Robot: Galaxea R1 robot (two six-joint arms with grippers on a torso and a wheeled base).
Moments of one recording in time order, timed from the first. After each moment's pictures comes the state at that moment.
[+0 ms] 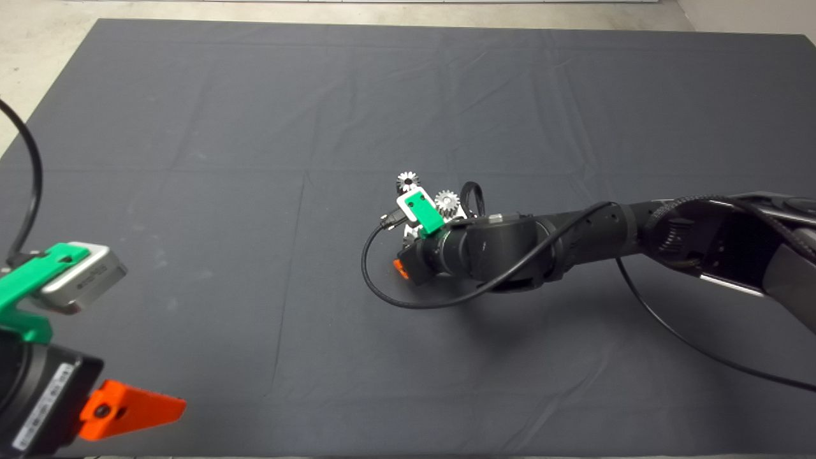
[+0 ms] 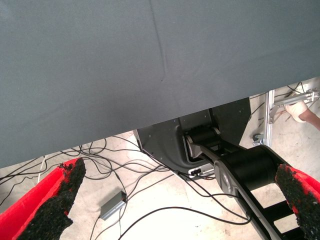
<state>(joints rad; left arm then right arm) -0.83 1.78 -0.30 -0.13 1.34 -1.25 0.10 2.83 -1.04 -1.05 -1.50 1.20</state>
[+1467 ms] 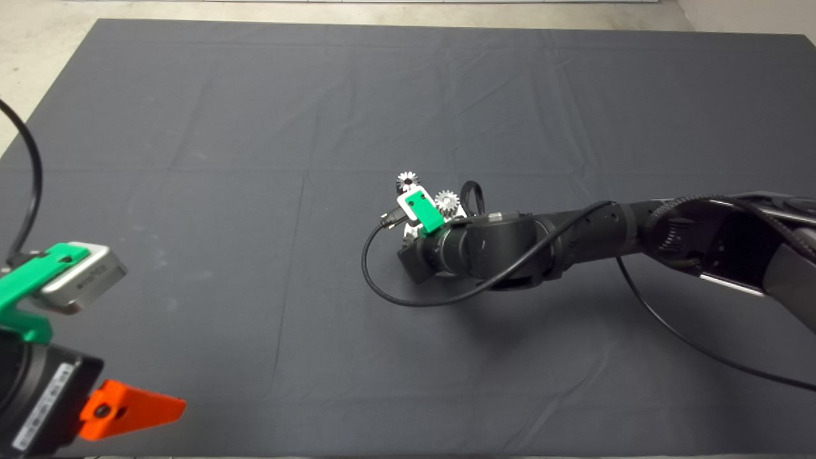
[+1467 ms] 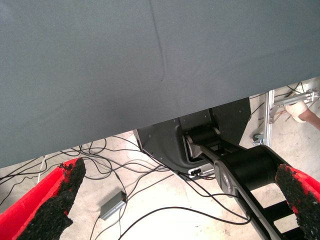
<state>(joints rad) -0.83 1.78 -0.30 -0.13 1.34 -1.25 0.10 2.83 -1.05 -1.05 -1.49 1.19</state>
